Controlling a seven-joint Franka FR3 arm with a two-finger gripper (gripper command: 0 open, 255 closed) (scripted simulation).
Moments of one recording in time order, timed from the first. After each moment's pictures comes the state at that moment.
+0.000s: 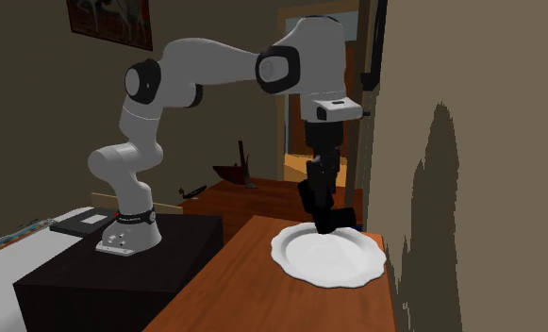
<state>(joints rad) -0.33 0.52 -0.20 -1.21 0.18 1.78 -0.09</state>
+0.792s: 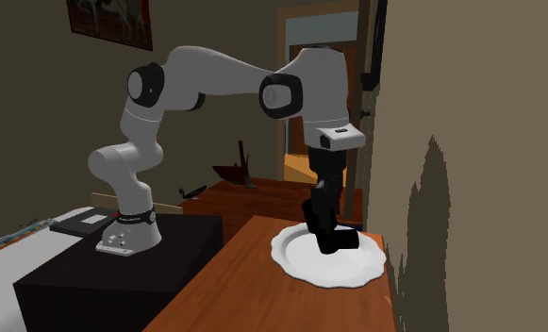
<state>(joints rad) -0.33 0.56 -0.20 -1.28 0.19 1.90 -0.11</state>
